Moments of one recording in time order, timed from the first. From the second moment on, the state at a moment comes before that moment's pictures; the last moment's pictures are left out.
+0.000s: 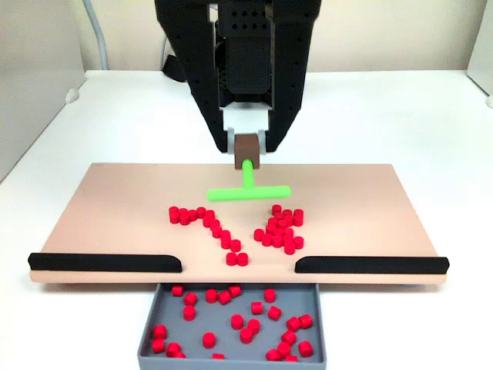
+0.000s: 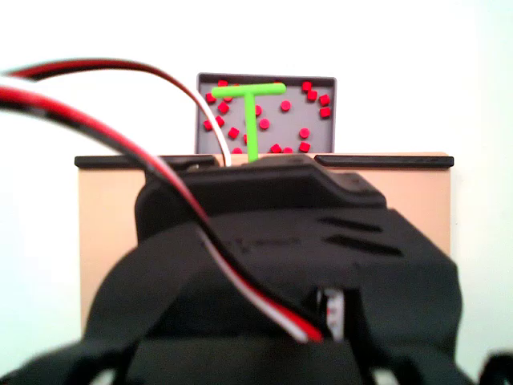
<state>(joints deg) 1.1 67.1 51.6 94.4 -89.4</state>
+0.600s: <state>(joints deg) 4.0 108.3 94.0 94.8 -87.1</state>
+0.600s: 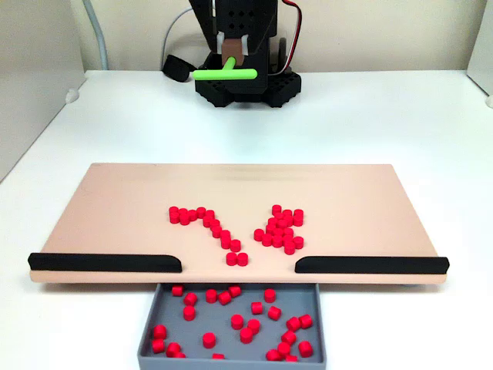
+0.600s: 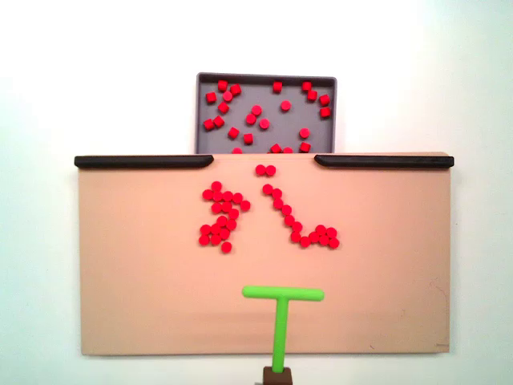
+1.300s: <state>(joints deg) 1.9 111.0 98.8 94.7 -88.7</state>
